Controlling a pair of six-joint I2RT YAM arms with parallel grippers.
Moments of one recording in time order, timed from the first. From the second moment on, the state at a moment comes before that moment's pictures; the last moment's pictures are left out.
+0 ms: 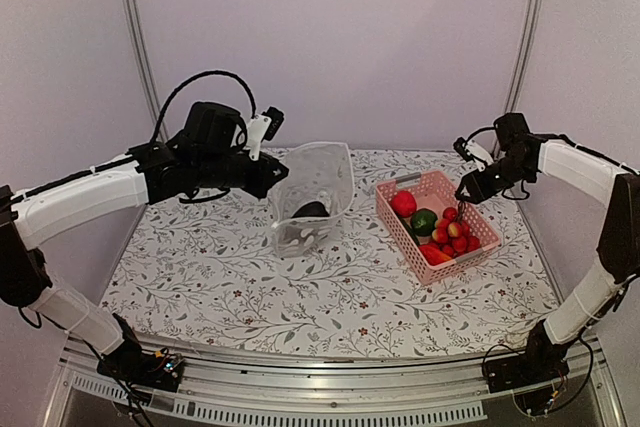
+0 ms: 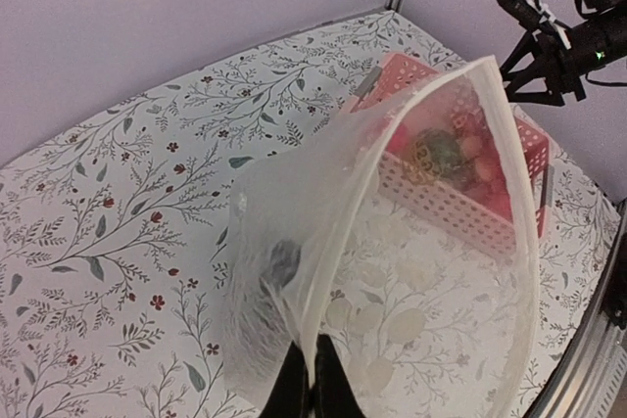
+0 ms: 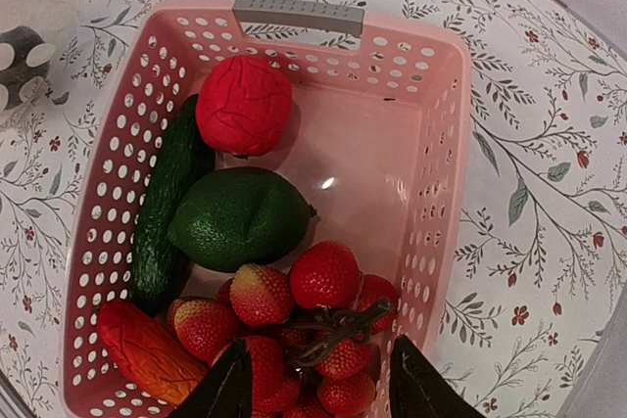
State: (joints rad) left arm -0.76 1.43 1.23 -0.33 0.00 -0.15; right arm 0.13 1.57 1.24 -0.68 -0.29 -0.36
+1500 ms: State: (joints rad) left arm -0.72 1.43 1.18 -0.28 0.04 -0.15; right arm 0.28 1.93 1.48 -0.77 -0.28 -0.46
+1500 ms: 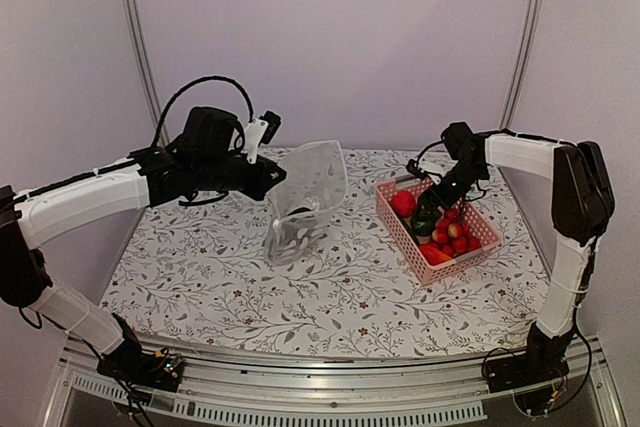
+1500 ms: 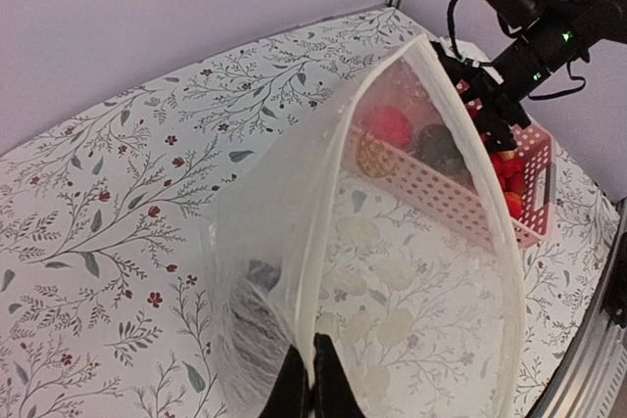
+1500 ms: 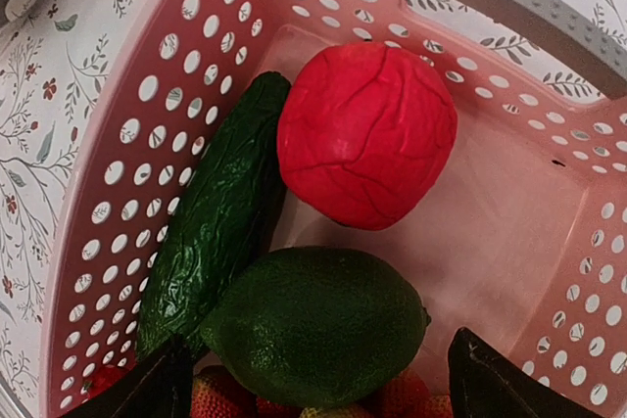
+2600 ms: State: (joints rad) left arm -0.72 1.42 1.18 -0.28 0.05 -0.14; right arm 0.31 2.06 1.58 -0.87 -0.27 -0.43
